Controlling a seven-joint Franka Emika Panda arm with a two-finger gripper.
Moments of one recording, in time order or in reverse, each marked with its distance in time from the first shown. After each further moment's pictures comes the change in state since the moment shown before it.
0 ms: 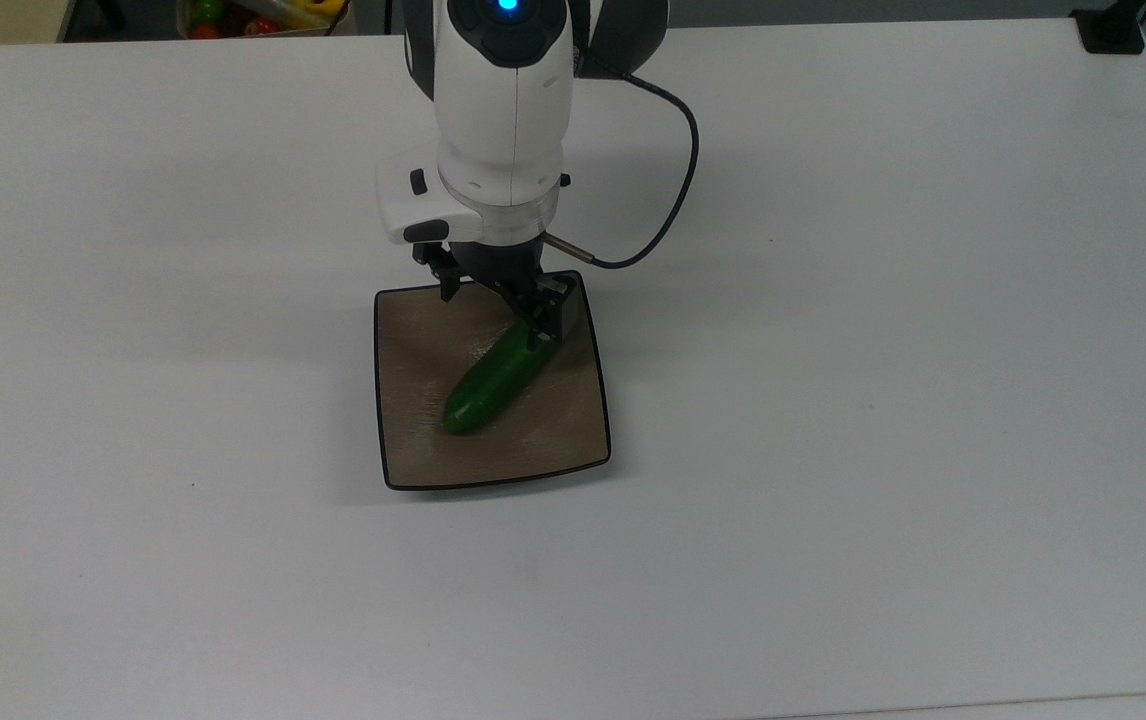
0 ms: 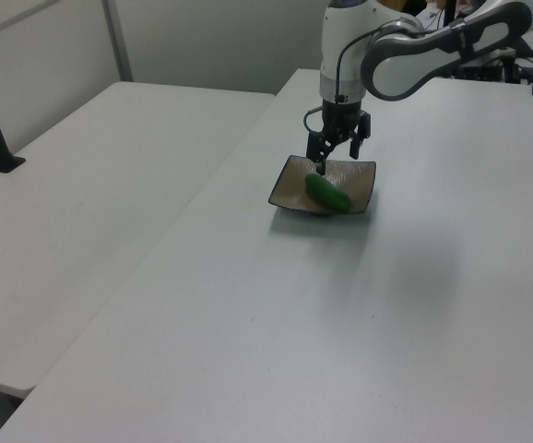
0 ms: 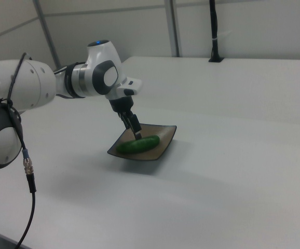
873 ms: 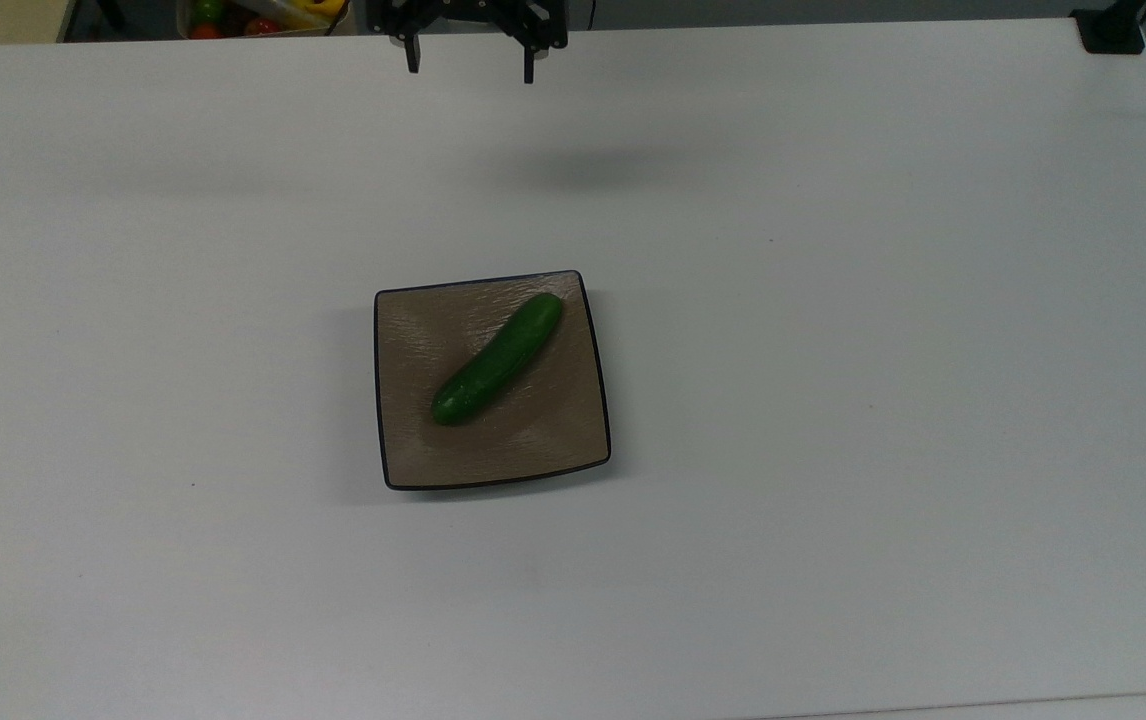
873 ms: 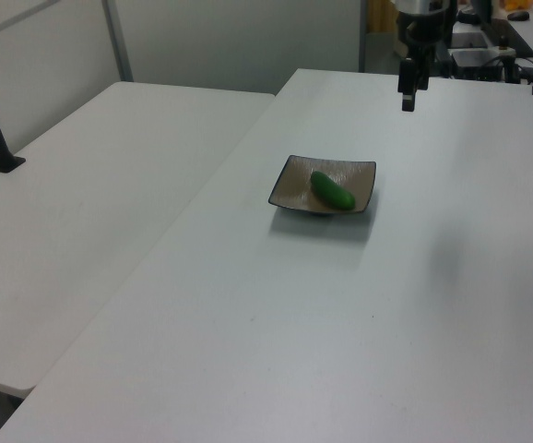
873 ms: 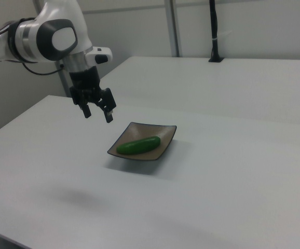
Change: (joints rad) arm 0.074 -0.470 -0.136 -0.220 0.179 -0.308 -0.611
